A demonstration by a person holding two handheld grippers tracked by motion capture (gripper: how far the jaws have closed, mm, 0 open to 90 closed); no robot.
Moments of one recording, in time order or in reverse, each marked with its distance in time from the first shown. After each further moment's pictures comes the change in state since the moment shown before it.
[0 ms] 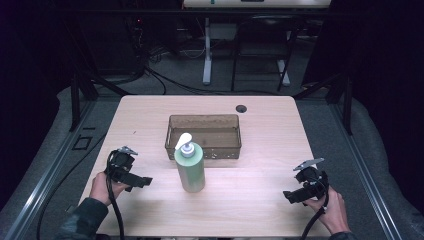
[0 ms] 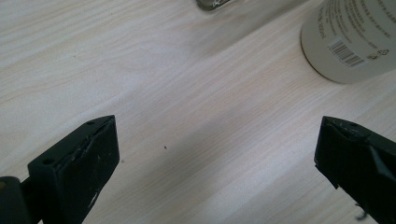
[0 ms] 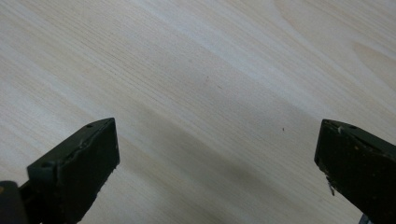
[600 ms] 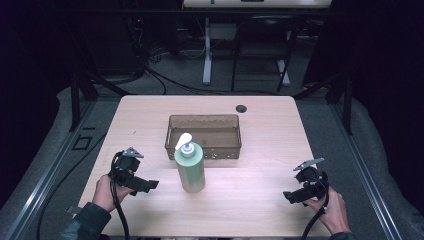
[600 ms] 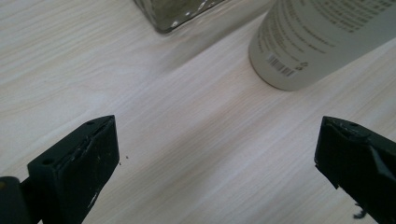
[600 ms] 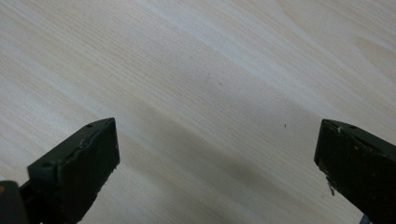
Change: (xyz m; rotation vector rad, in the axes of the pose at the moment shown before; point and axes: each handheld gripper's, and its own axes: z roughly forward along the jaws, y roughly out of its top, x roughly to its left) left arm -0.036 0.007 -0.017 -0.034 -0.019 0.068; right arm 0.000 0.000 0.000 0.013 0.008 0.008
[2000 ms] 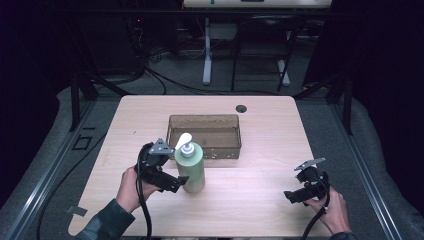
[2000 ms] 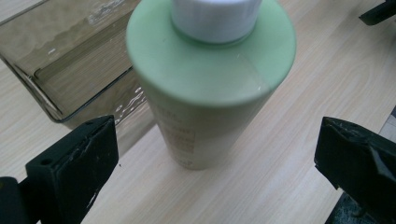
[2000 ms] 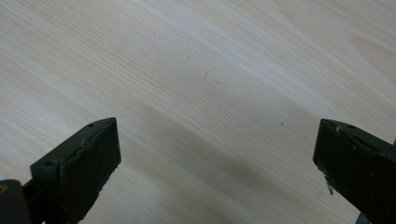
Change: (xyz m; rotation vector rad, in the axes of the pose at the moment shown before) left arm -0.083 0.060 -0.020 -0.170 -0.042 0.178; right arm -0.002 -0.001 -0.002 -0.004 -0.002 0.008
